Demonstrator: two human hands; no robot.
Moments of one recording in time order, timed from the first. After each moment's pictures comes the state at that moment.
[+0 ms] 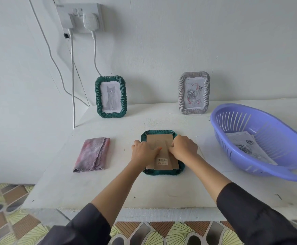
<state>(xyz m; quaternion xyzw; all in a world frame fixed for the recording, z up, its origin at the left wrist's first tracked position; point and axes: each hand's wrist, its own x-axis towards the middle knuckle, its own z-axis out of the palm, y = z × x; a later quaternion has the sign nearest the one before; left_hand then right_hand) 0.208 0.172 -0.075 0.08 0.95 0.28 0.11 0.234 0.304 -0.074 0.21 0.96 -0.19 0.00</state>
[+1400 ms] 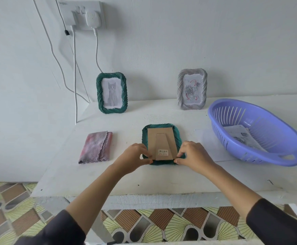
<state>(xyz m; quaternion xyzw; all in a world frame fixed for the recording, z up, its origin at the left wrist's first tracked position) 0.222 0.111 -0.084 0.35 0.91 0.22 0.07 0.304 0.322 -0.079 0.03 0.98 -0.20 -0.05</state>
